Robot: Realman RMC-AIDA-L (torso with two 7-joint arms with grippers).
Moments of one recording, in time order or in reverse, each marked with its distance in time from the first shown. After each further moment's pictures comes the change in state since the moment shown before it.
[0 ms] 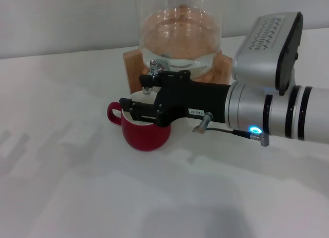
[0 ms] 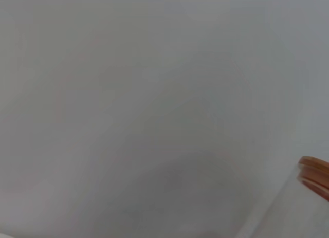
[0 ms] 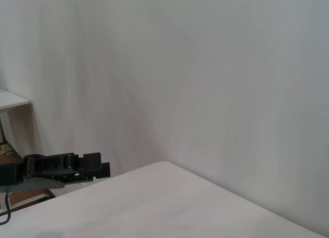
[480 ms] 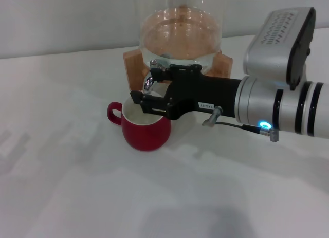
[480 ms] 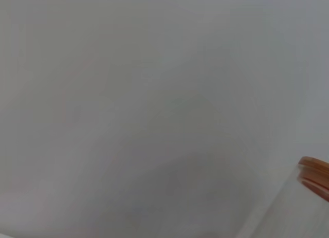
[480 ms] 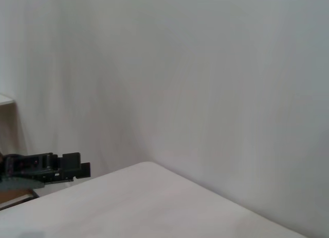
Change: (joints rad) left arm 0.000 0.000 0.000 0.001 0.000 0.000 -0.003; right arm -0.022 -0.001 0.034 -0.017 -0.023 0.007 0.008
